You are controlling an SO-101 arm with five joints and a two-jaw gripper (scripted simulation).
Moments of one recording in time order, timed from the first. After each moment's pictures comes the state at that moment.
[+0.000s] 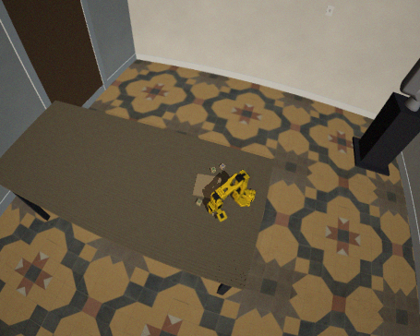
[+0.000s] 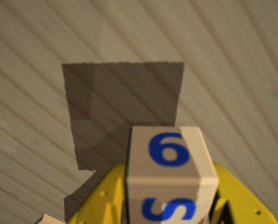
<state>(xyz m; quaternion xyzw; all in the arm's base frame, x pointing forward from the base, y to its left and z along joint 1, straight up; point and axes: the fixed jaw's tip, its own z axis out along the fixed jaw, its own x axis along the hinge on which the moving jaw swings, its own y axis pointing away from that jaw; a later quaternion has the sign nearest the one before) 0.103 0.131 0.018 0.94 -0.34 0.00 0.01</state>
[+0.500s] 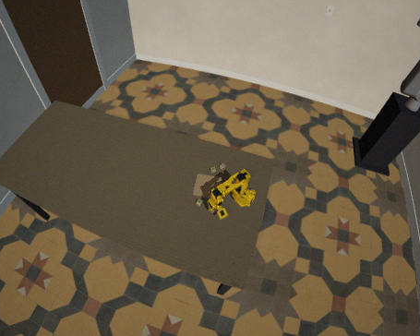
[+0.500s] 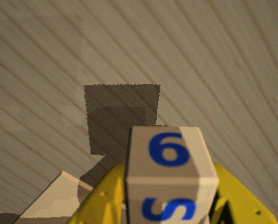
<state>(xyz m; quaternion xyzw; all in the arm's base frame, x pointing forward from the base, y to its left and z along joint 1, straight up) 0.104 0.132 0.052 0.94 -0.34 0.00 0.01</state>
